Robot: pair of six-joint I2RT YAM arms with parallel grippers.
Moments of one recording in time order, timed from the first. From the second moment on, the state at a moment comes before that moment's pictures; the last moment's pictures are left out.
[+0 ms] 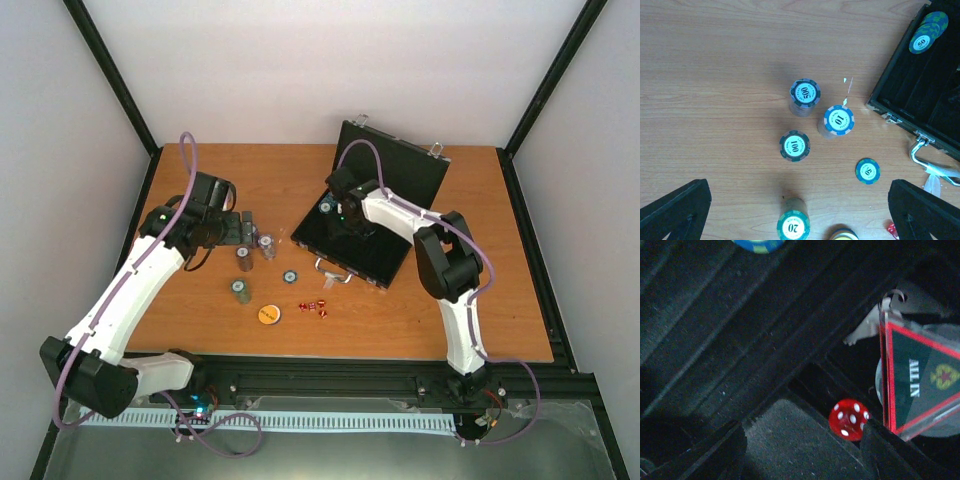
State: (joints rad) left arm -0.38 1.22 1.26 -1.02 -0.19 -0.38; right arm 0.58 2.15 1.70 -0.78 0.01 0.33
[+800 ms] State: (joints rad) left arm -0.38 1.21 1.26 -1.02 -0.19 -0.38; right arm 0.58 2.20 1.75 -0.74 -0.02 0.33
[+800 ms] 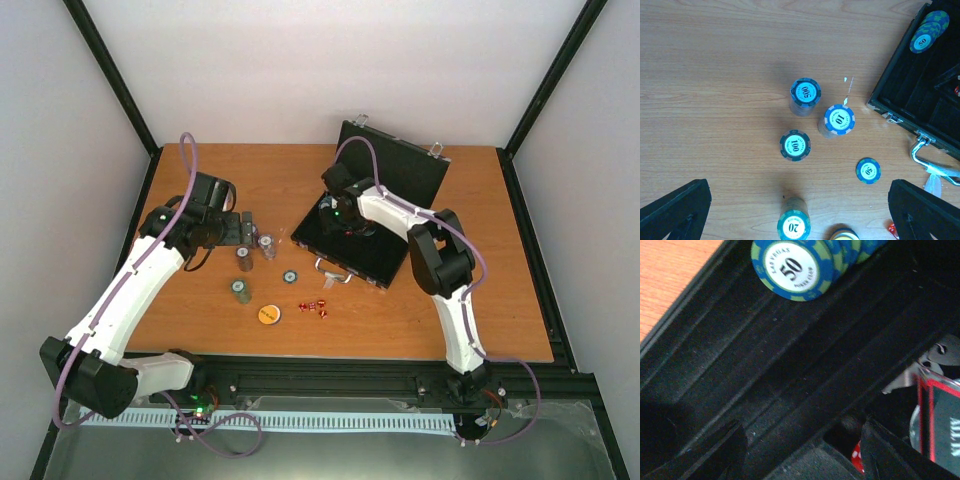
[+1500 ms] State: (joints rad) left arm -0.38 1.21 1.26 -1.02 -0.19 -0.38; right arm 0.58 2.15 1.76 -0.74 -0.04 0.32
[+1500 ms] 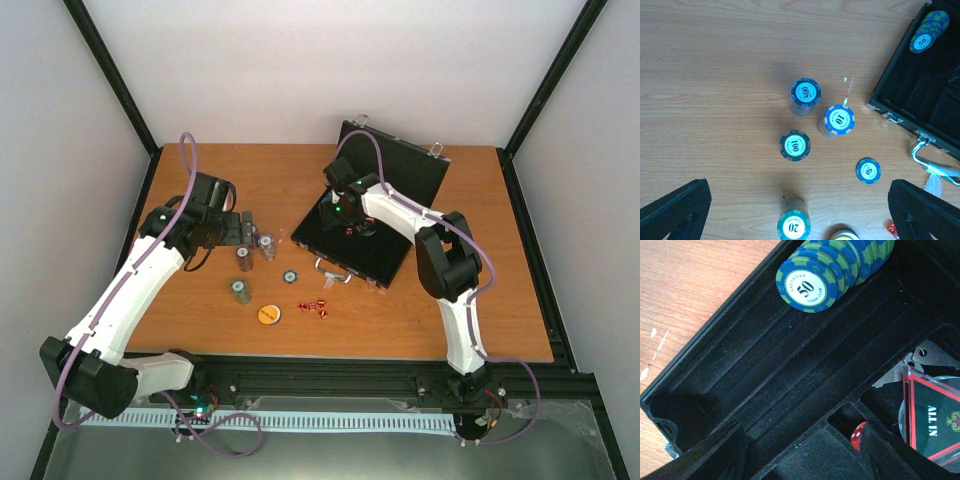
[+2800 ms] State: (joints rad) left arm -0.38 1.20 1.26 -1.02 -0.20 -0.38; right arm 0.65 2.06 1.68 -0.82 0.06 0.29
